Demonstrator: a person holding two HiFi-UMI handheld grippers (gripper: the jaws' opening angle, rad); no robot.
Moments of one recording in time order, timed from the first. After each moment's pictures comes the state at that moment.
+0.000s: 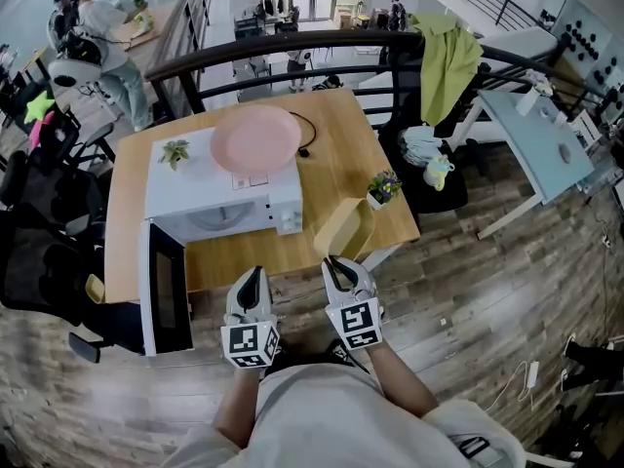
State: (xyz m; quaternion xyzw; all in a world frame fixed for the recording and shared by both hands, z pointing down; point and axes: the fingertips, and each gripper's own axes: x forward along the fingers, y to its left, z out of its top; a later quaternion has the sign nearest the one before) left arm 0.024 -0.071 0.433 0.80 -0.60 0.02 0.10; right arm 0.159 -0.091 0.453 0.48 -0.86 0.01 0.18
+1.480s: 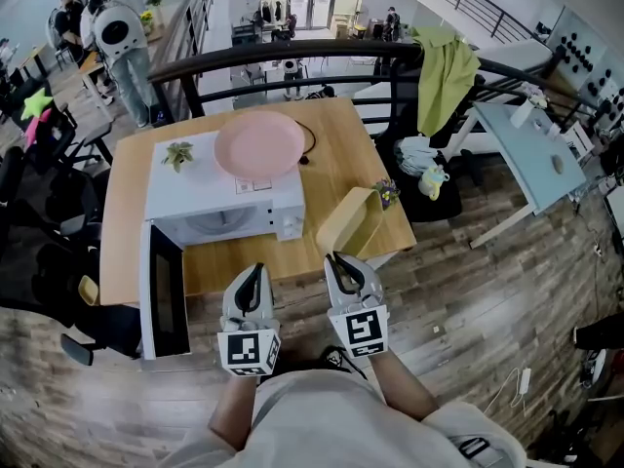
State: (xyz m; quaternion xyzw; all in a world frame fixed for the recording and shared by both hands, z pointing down) left arm 0.024 -0.067 0.371 0.81 -0.58 -0.01 0.04; right arm 0.149 -0.088 0.382 0.50 -0.85 -0.05 0.13
